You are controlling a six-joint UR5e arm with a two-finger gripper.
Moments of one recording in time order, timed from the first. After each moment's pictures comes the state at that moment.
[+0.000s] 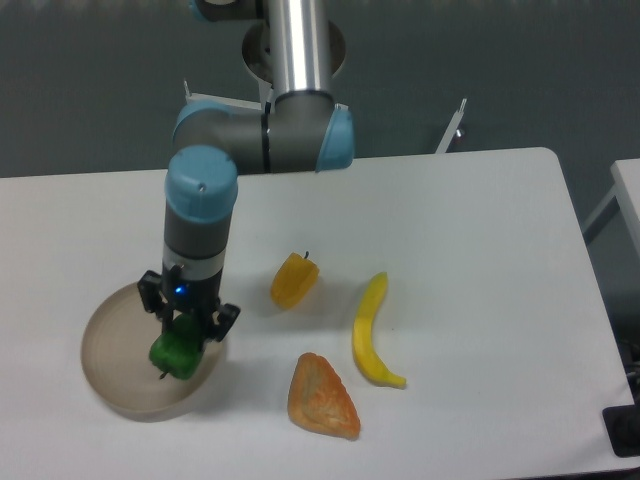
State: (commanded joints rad) arm 1.88 -2.14 -1.38 -0.96 1.32 0.48
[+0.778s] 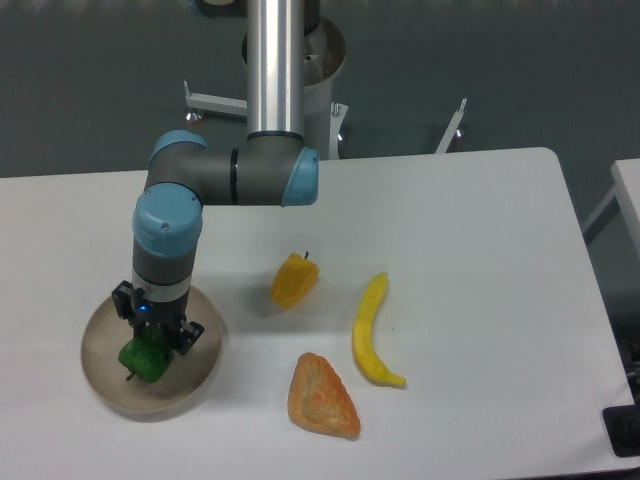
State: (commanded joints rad) arm 1.83 -2.16 -1.41 -0.96 1.33 0.48
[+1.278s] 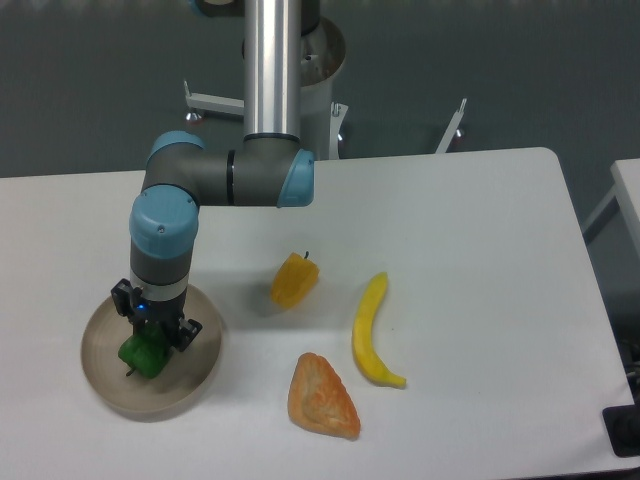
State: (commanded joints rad) arm 1.83 -2.16 -1.41 -0.96 1.33 0.47
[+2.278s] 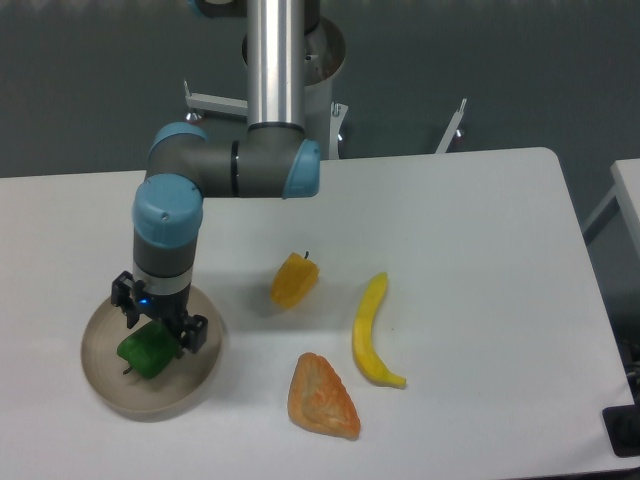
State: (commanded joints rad) arm 1.92 -2.11 -1.37 -0.97 1.35 0.55
